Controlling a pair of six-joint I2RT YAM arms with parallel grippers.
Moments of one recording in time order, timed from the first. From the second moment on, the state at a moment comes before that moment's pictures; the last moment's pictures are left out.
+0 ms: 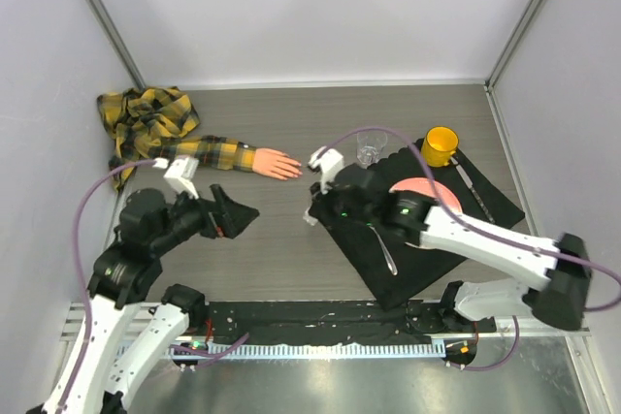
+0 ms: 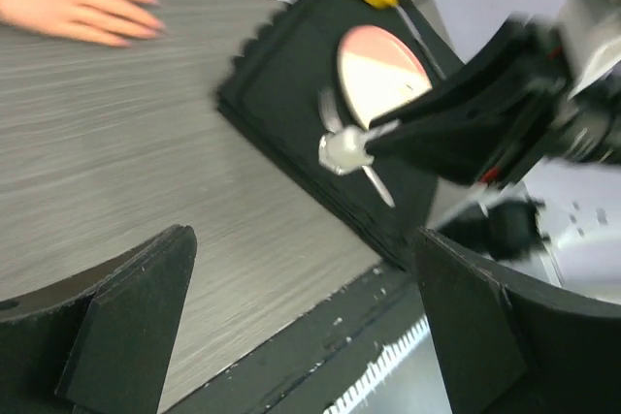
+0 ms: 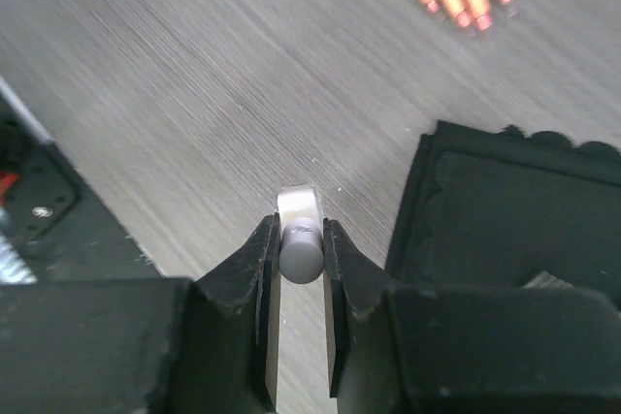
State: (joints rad) left arm -0.36 0.50 0.89 -0.74 0.28 -0.54; right arm 1.05 1.31 1.05 -0.35 0.14 0.23
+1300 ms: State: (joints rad) left arm -0.57 0.81 0.81 -0.34 1.04 -0.24; right arm 0.95 1.26 1.24 -0.43 -0.57 0.38
